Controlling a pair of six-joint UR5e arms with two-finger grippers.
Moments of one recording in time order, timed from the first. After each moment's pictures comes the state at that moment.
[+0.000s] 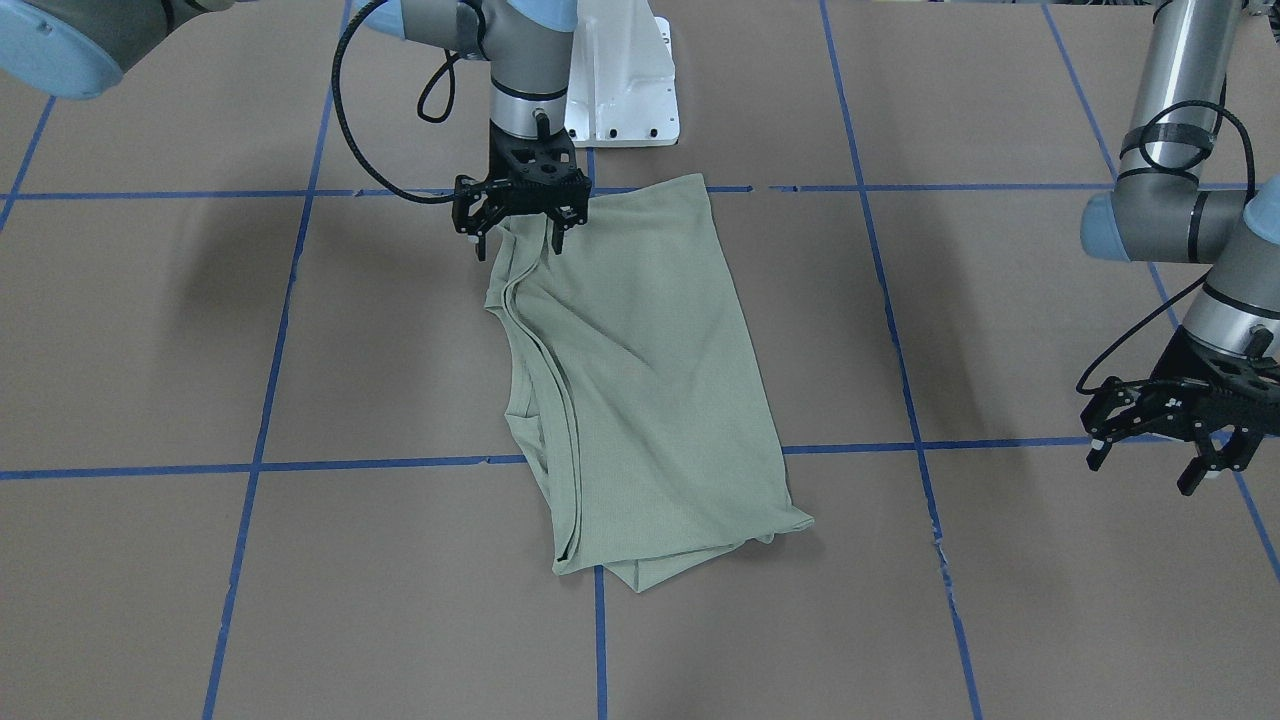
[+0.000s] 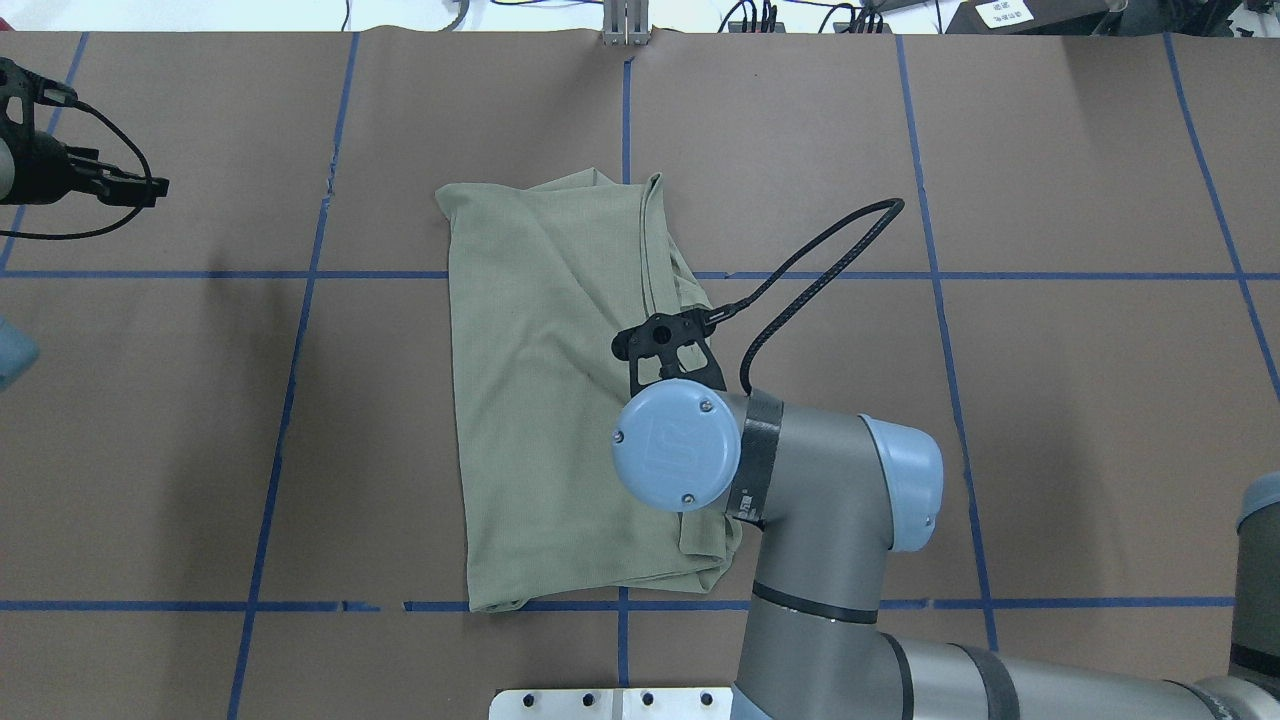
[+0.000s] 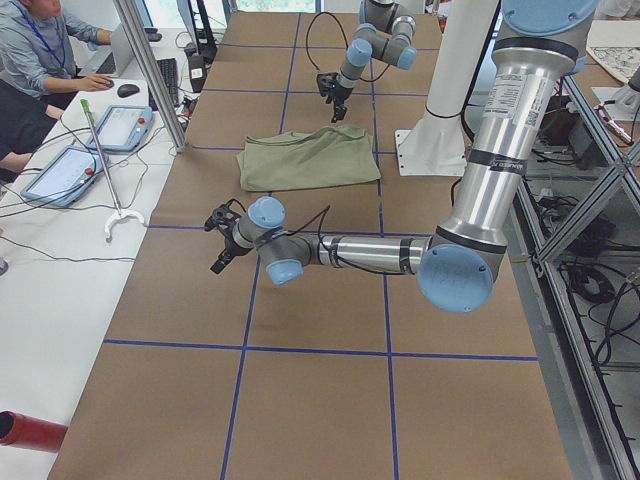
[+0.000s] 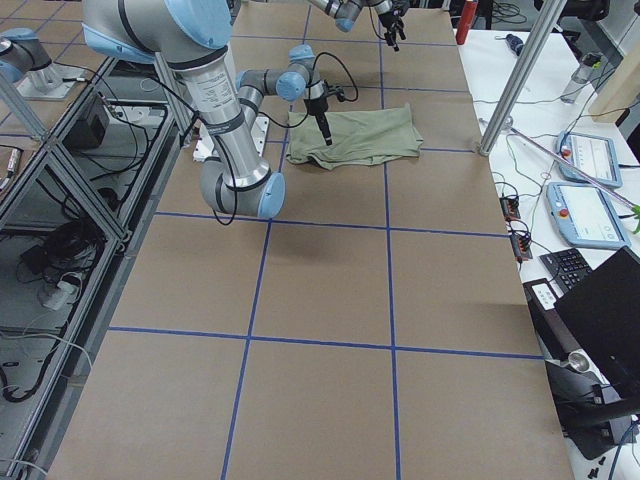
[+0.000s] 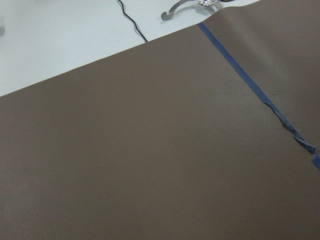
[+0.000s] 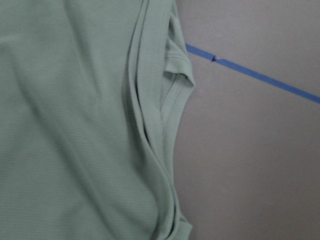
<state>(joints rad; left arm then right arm) -1.09 -1.80 -1.28 -2.64 -1.91 -0.51 0.29 -0.88 1.82 -1.86 1.47 1.13</state>
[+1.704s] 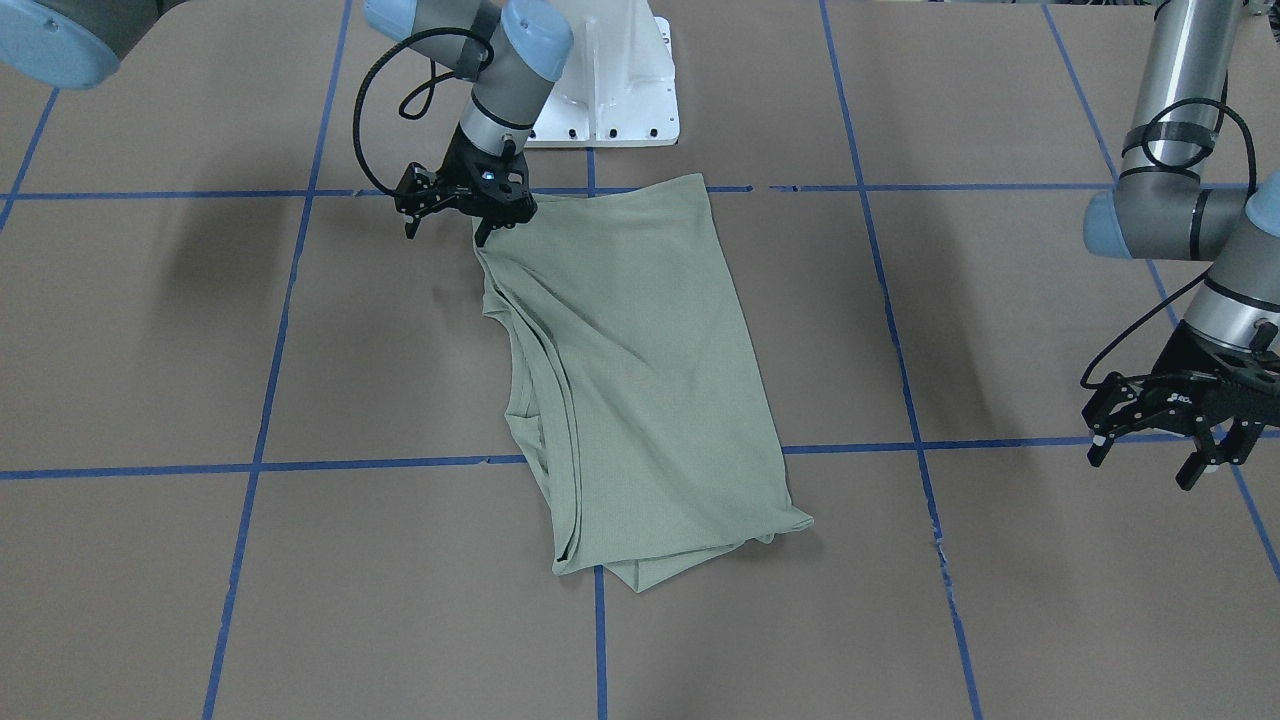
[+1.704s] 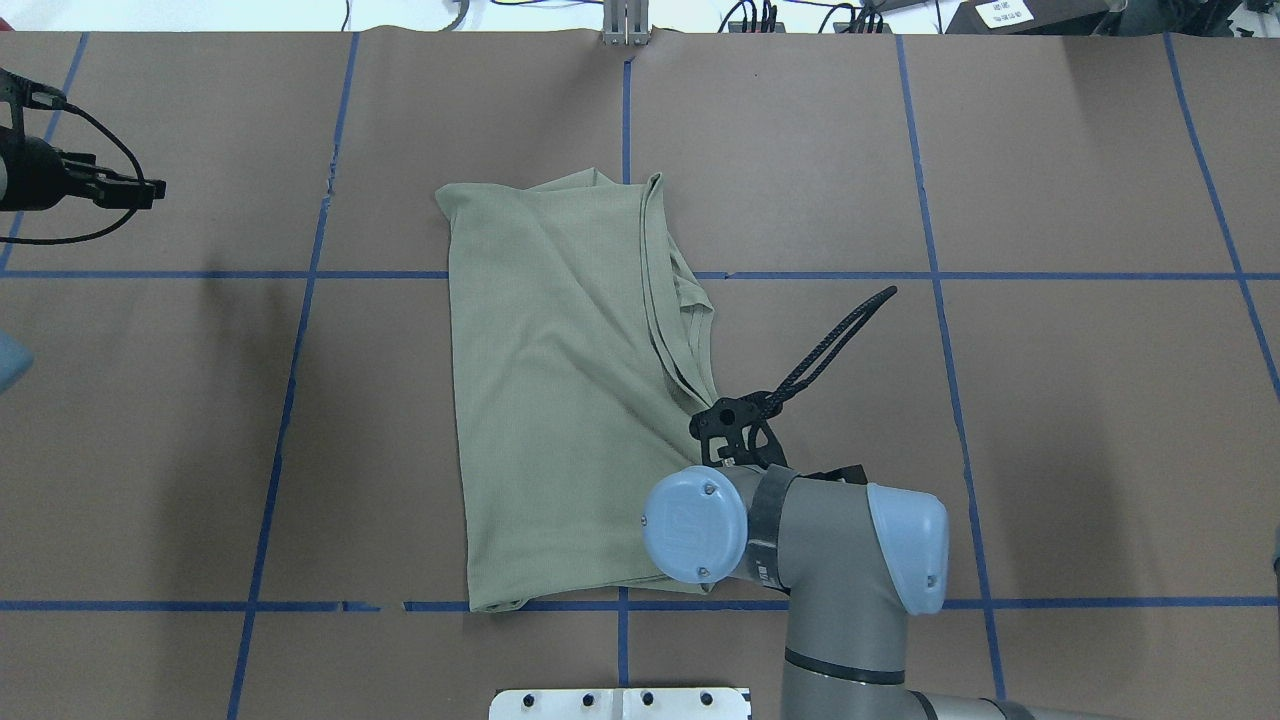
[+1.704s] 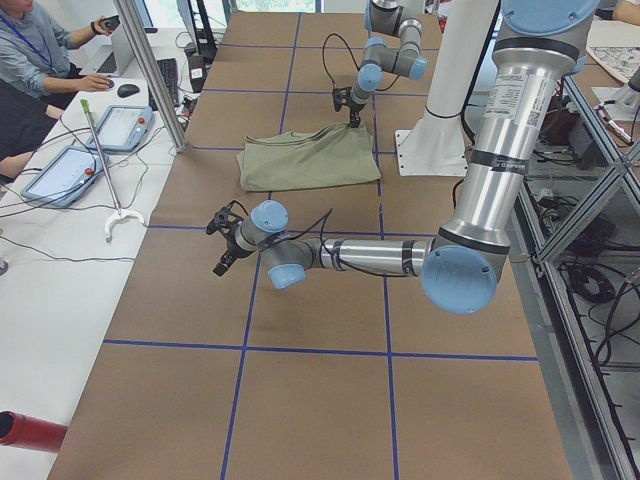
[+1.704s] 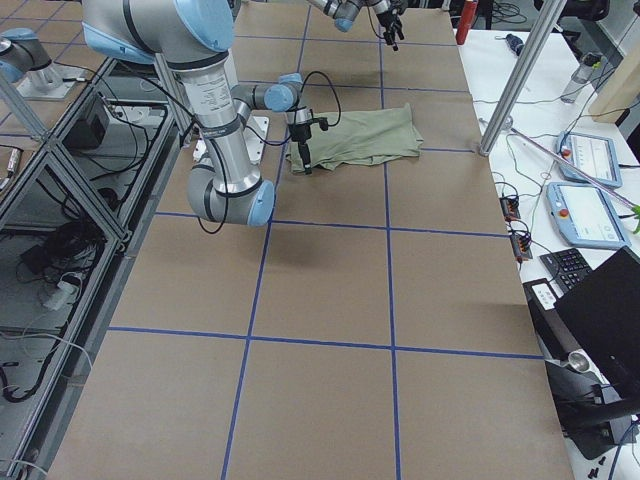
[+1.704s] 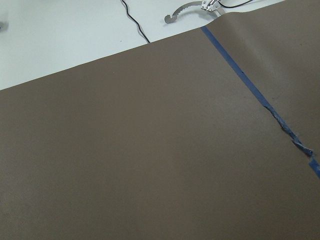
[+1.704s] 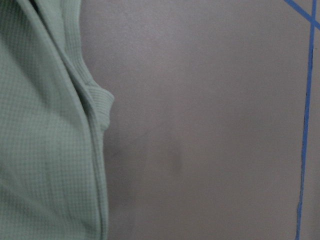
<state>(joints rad) -1.09 -1.79 -1.28 -2.69 -1.91 -0.56 0.23 -1.00 1.86 -2.12 1.42 1.16</state>
